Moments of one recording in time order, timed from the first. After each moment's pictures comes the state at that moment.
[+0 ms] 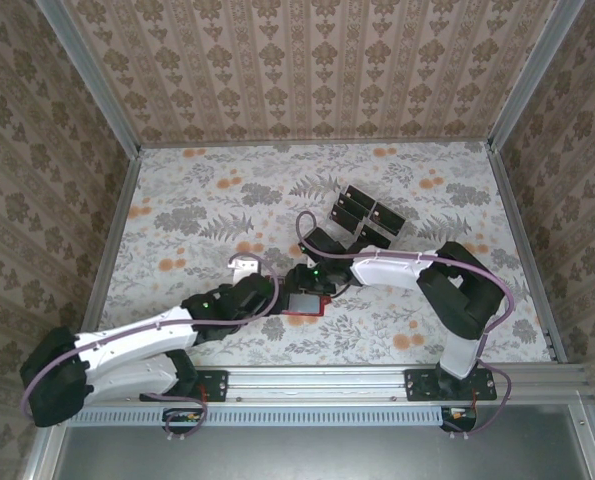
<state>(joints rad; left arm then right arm) -1.04 1.00 0.49 -0.39 -0.44 -0.79 0.81 1.79 1.04 -0.28 -0.28 0.84</state>
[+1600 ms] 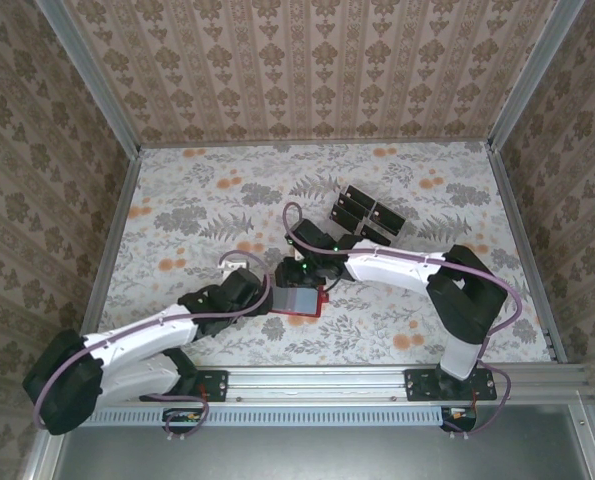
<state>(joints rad) -0.86 1.06 0.42 -0.35 -0.33 -0.70 0.86 1.77 1.17 -0.40 -0.22 0.79</state>
